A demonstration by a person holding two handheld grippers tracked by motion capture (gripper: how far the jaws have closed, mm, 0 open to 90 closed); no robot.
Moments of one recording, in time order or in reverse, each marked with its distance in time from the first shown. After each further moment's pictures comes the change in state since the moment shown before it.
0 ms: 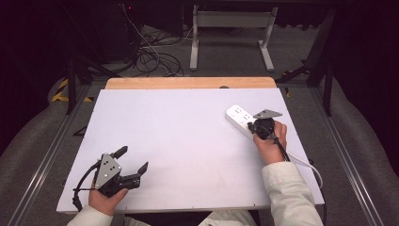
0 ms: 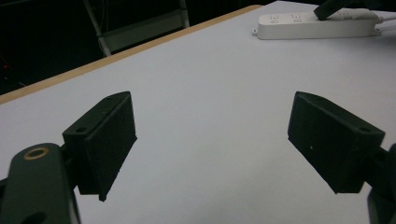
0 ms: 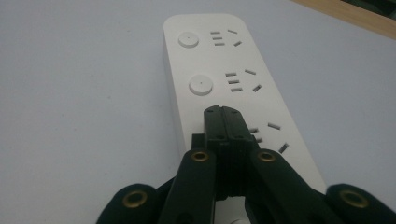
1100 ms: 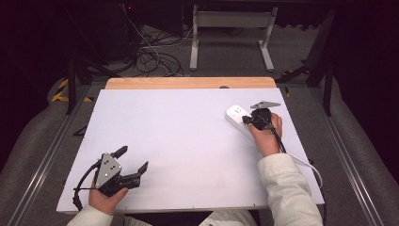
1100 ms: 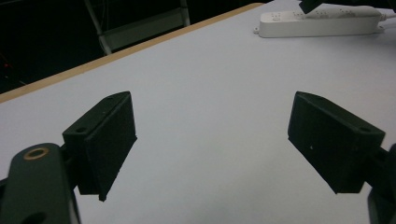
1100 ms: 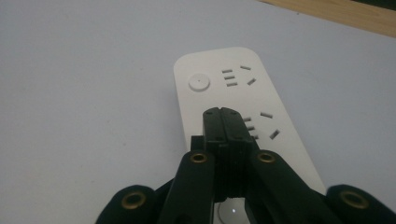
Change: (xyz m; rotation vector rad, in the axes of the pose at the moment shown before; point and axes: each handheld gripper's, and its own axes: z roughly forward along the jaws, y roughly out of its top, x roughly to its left) left arm 0.001 0.000 0.002 0.007 0.002 0.003; right arm -0.007 0.026 0.016 -0.012 0.091 0.082
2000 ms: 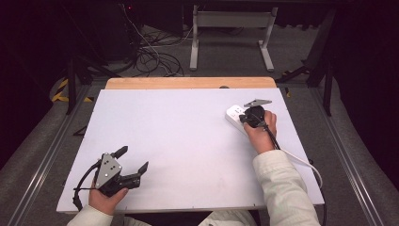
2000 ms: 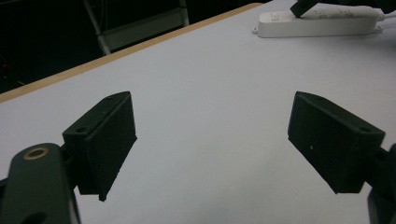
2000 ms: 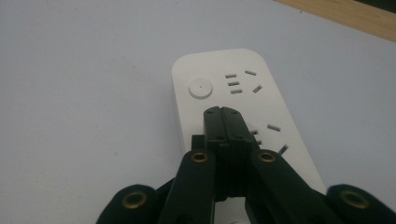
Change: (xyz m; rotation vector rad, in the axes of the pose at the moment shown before) left arm 0.000 0.000 0.000 -0.002 -0.004 0.000; right arm 0.009 0.009 0.014 0.048 -0.049 -0.042
